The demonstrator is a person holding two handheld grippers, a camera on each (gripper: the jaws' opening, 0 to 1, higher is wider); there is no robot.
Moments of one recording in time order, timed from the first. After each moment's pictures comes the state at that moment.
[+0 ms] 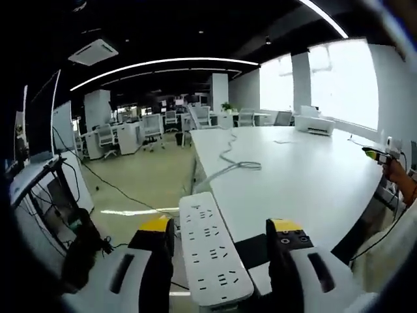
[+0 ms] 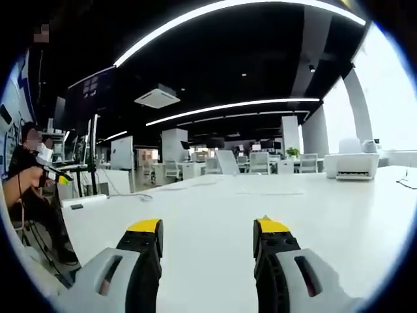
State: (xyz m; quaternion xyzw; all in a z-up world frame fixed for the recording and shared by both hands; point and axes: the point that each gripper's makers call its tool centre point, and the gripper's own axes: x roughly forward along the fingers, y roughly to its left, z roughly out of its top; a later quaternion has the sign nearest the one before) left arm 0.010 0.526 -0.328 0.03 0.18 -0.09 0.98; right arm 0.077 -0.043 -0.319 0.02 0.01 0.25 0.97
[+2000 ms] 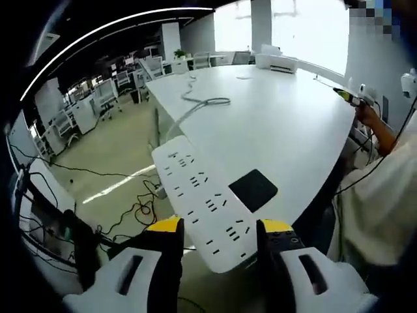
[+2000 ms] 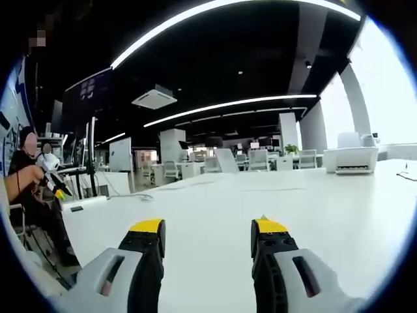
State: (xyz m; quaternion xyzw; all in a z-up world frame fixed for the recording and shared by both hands) left arm -0.009 0.527 -0.384 0.11 0.36 -0.23 0.90; right arm 0.079 -0.041 -0.328 0.03 0.02 0.25 0.97
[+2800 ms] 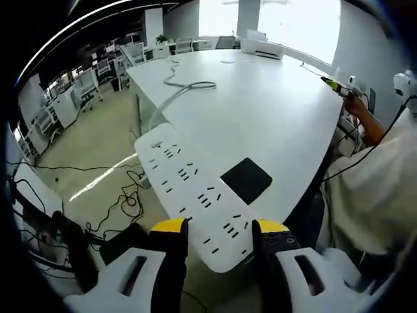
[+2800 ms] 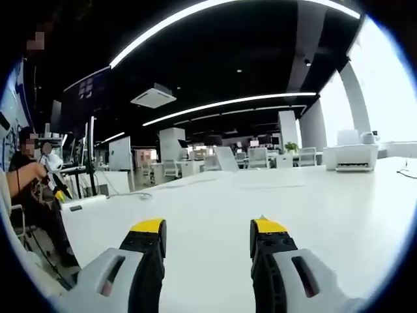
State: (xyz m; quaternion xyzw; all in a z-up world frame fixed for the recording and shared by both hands) left arm -0.008 0.526 -0.397 0.11 0.41 -0.29 0.86; right arm 0.081 -0.039 -0.332 0.04 0.03 0.25 0.97
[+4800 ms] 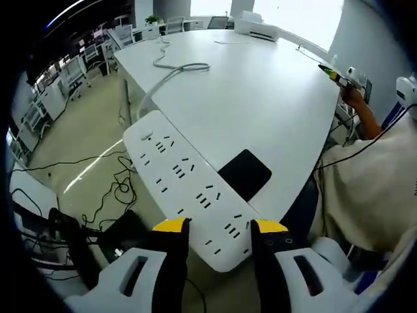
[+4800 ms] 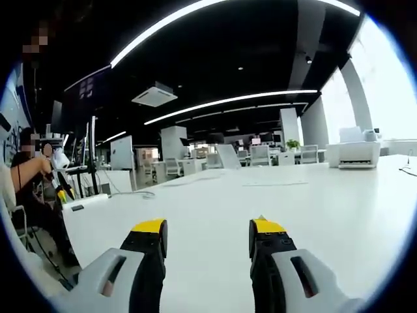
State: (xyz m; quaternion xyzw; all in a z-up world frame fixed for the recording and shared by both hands) left arm -0.008 0.525 -0.402 0.12 0.48 -0.31 0.81; right arm 0.082 -0.029 -0.336 0.04 0.03 0.25 0.97
